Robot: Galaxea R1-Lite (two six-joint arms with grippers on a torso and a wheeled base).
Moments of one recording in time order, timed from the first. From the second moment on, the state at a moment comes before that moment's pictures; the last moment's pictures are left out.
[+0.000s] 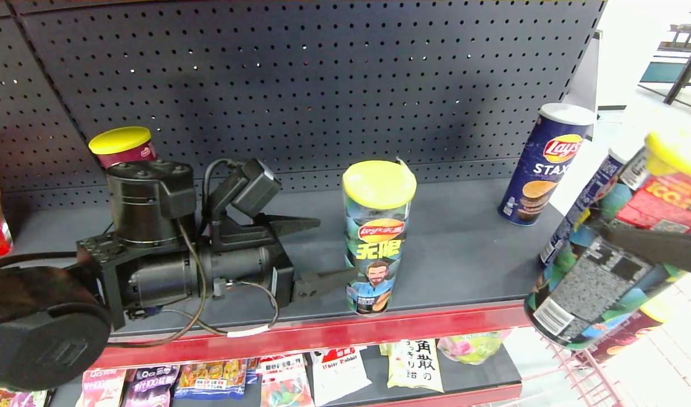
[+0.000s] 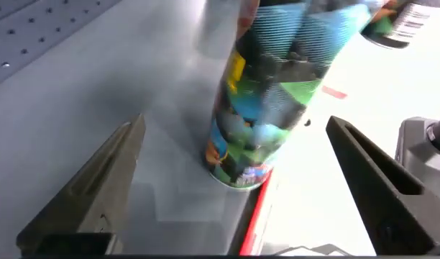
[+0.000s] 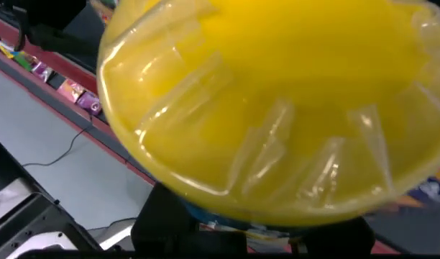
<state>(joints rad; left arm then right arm) -0.56 1.66 -0.70 -0.72 -0.52 0.09 0.42 1.05 -0.91 0.15 0.22 -0.13</state>
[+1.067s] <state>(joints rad) -0.55 1.34 -0.50 -0.51 -0.42 0.09 0.49 1.67 -1.25 -0.16 0.24 -0.16</state>
